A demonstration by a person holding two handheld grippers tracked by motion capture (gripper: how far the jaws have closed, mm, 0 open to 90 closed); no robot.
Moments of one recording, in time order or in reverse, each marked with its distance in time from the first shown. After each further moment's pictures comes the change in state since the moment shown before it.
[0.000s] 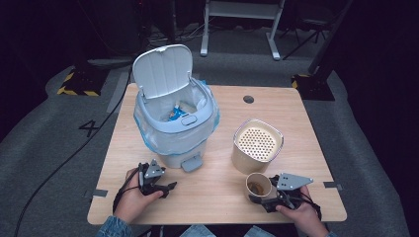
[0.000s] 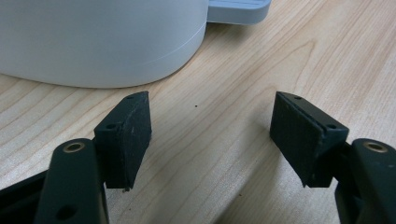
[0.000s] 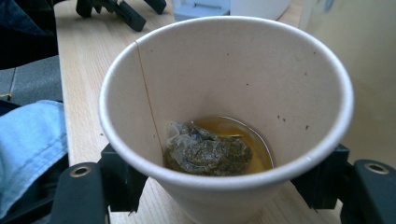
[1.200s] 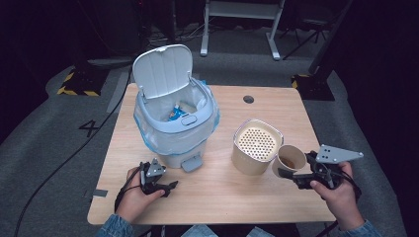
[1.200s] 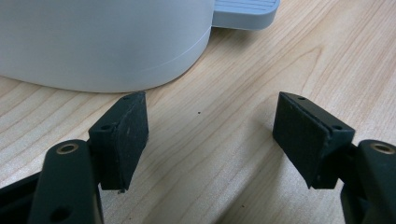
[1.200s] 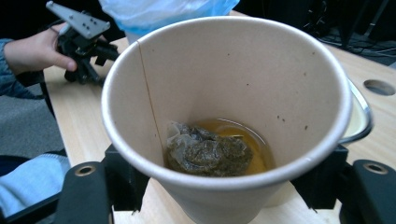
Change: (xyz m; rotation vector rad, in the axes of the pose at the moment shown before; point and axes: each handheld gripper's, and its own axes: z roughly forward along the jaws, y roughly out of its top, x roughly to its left) left arm -0.001 0.003 0.003 0.003 0.014 -0.014; right arm -0.025 0.089 -0.094 -0.035 -0.126 0.052
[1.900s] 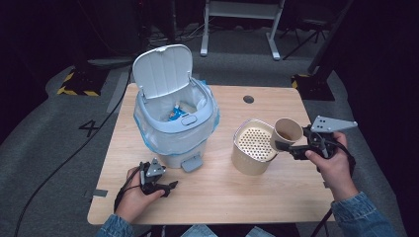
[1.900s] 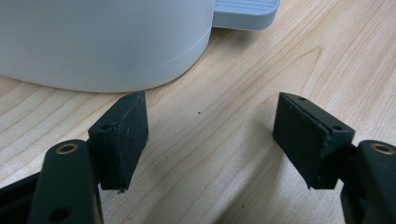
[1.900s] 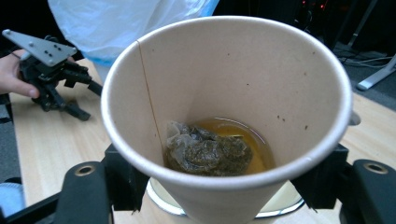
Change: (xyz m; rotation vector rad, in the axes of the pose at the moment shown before) left arm 0.001 0.000 0.000 0.000 -0.004 -0.001; right arm -0.044 0.049 0.021 -0.006 -0.036 -0.027
